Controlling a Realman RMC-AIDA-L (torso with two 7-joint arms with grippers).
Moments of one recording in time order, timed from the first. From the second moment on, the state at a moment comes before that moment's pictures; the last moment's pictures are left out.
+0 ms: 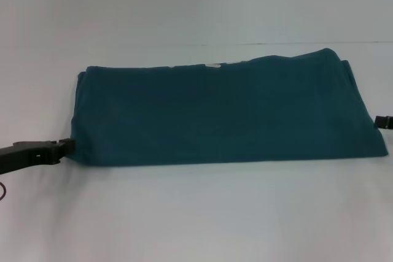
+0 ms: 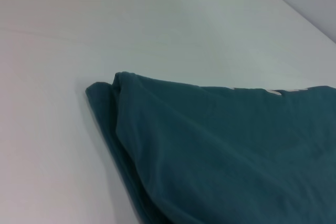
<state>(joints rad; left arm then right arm) -0.44 -2.14 0.50 0.83 2.26 1.25 -1.85 0.49 1.96 -0.47 -0.67 -2.26 -1.24 2.09</state>
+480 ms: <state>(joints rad) -0.44 -2.14 0.50 0.83 2.26 1.24 -1.85 0.50 1.96 -0.51 -0.61 -2.26 -1.19 2.08</state>
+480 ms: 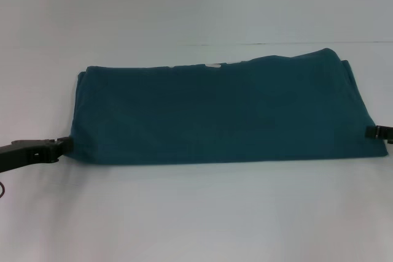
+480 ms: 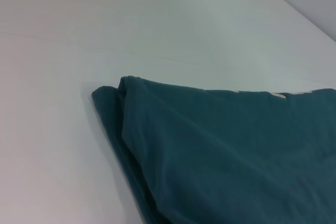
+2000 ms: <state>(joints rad) -0.44 -2.14 0.50 0.84 2.26 1.24 -1.85 0.50 1.96 -0.52 -0.58 -2.25 -1.17 2.07</state>
